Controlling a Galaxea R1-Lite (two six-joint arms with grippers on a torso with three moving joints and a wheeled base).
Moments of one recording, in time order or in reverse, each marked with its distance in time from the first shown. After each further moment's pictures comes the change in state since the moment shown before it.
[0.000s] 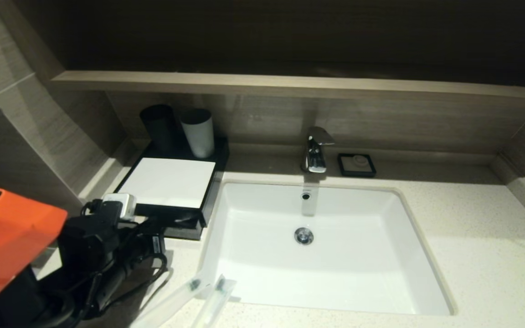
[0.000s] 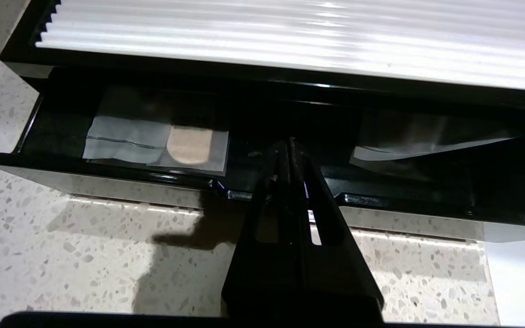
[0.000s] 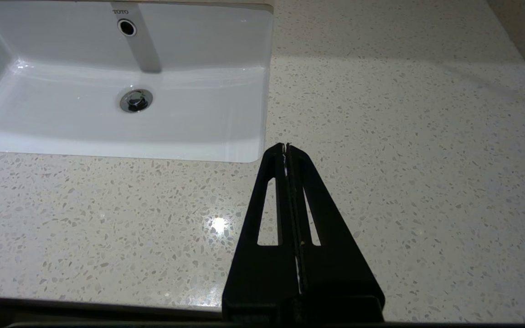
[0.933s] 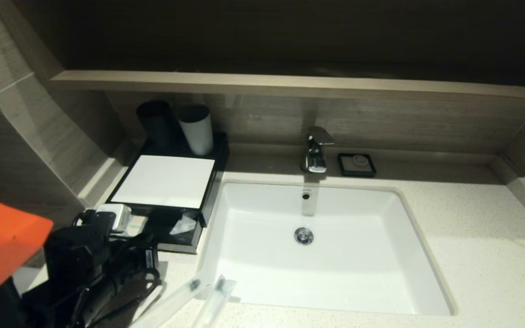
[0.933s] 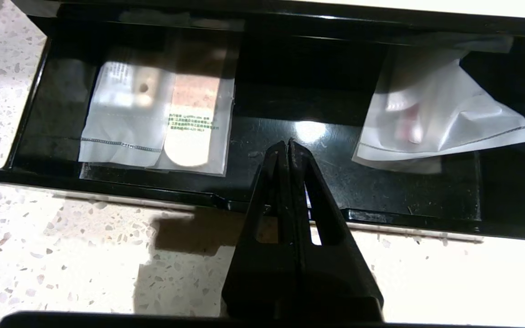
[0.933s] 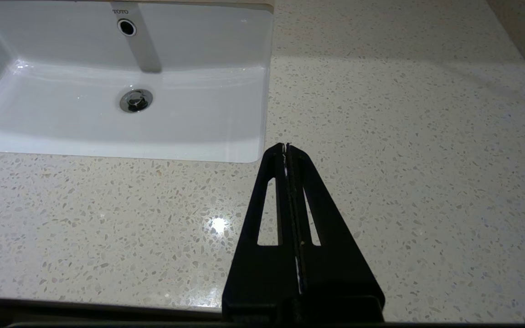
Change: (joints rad) left arm -0.001 -0.066 0.086 0.012 -0.003 0.000; right arm 0.000 0.000 0.000 0.000 -0.001 0.000
